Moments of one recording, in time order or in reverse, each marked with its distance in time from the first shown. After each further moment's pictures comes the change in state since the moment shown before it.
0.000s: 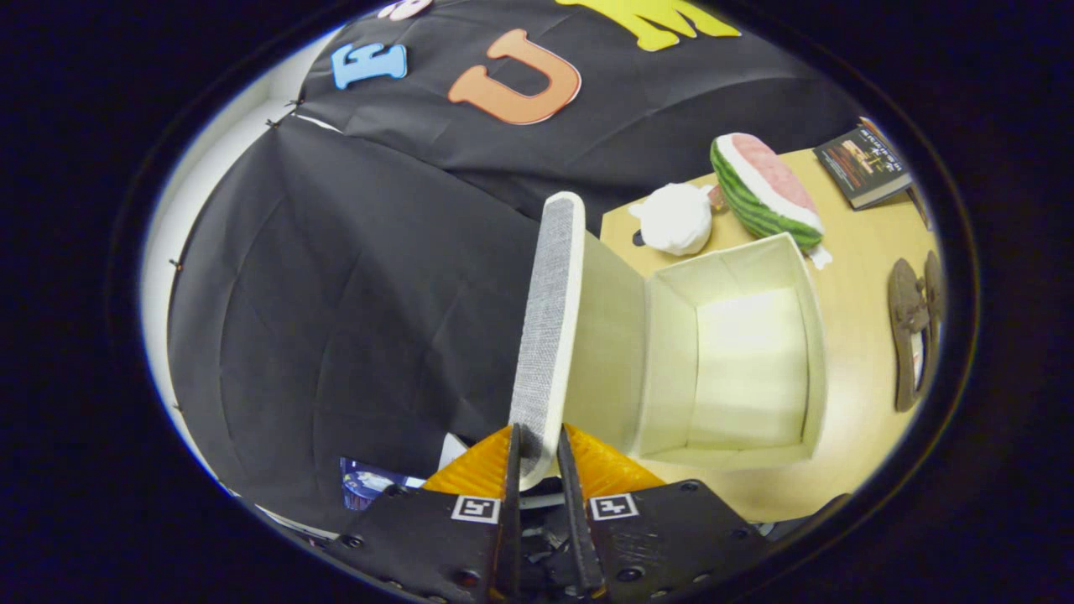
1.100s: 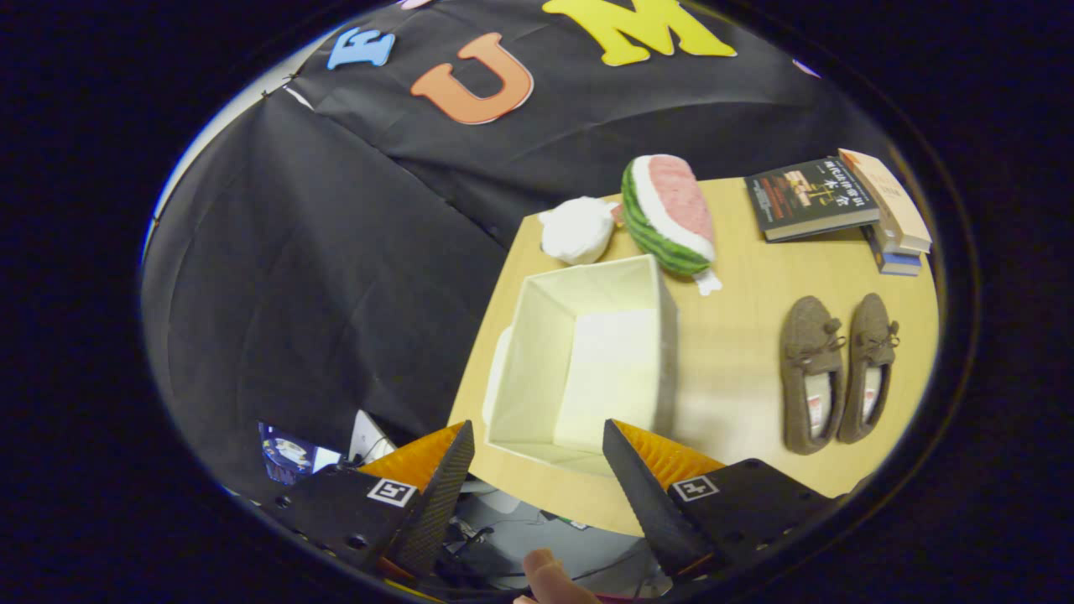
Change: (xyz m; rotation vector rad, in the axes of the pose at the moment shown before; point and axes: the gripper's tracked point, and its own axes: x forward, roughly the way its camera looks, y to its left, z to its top) arm -0.098 -0.173 0.025 -0.113 -0.016 -0.310
